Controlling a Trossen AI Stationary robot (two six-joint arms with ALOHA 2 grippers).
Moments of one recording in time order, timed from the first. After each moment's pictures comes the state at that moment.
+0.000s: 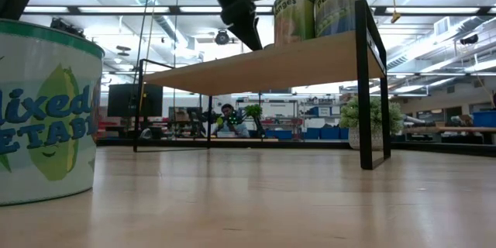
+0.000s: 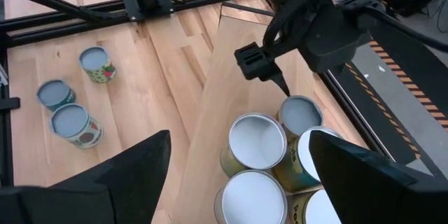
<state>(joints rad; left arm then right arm) 0.27 1.86 1.81 -0.86 -0.18 0.49 0.43 1.72 2.30 -1.53 0.64 0.60</state>
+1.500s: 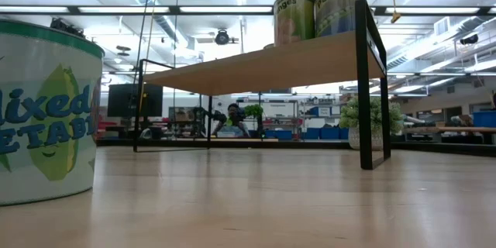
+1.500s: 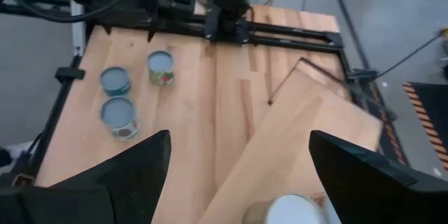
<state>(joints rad) -0.64 1.54 1.53 -1.32 0.02 -0.69 0.33 1.74 2.23 -1.20 0.36 0.09</state>
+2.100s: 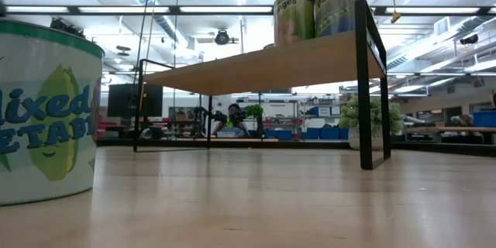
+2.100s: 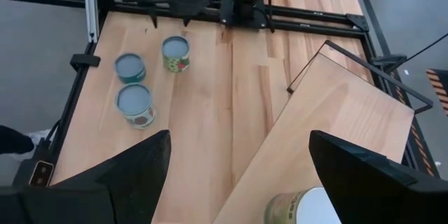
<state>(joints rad) -0.80 1.25 0.95 -1.02 -0.04 -1.19 0.35 1.74 2.16 -1.18 0.32 0.14</state>
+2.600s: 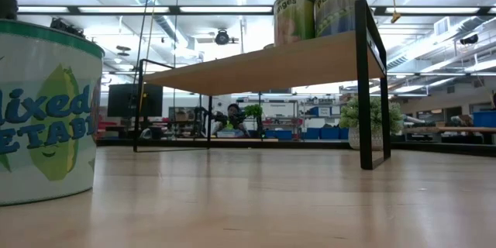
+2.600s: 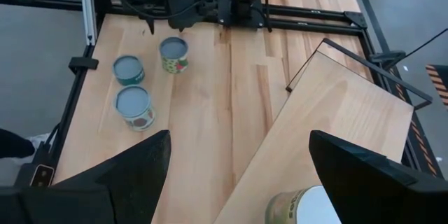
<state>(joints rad) -0.86 1.24 0.75 -0.83 0.04 -1.27 0.34 1.74 2.16 -1.18 0.32 0.16</state>
